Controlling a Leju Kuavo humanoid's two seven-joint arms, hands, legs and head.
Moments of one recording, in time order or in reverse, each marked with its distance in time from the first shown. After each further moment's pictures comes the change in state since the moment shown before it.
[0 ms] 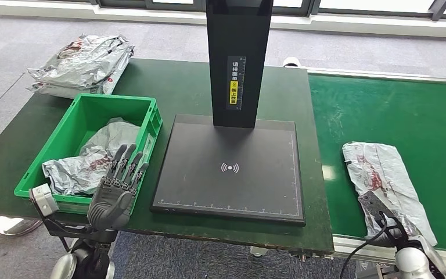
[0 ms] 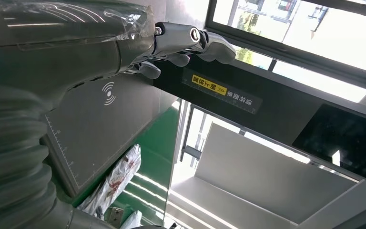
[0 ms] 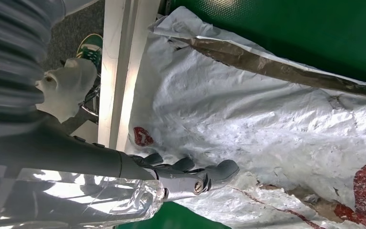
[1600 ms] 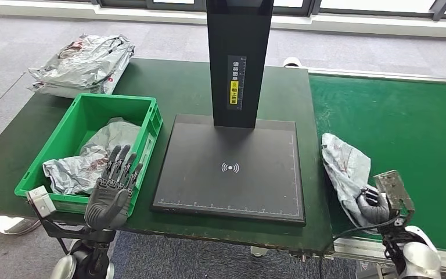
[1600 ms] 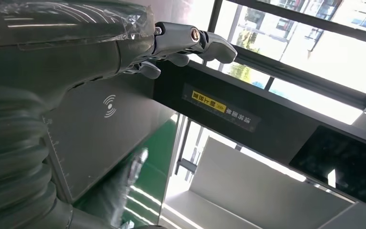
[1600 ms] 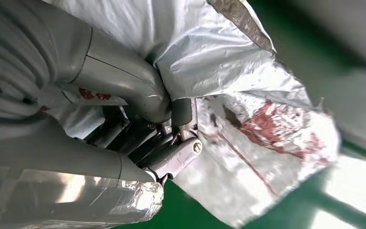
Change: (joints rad) left arm 0.010 0.001 0.003 0.005 0.000 0.064 -0.030; right arm -0.018 0.119 -0.111 -0.135 -0.613 0.137 -0.292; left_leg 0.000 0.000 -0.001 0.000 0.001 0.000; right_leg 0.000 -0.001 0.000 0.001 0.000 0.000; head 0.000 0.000
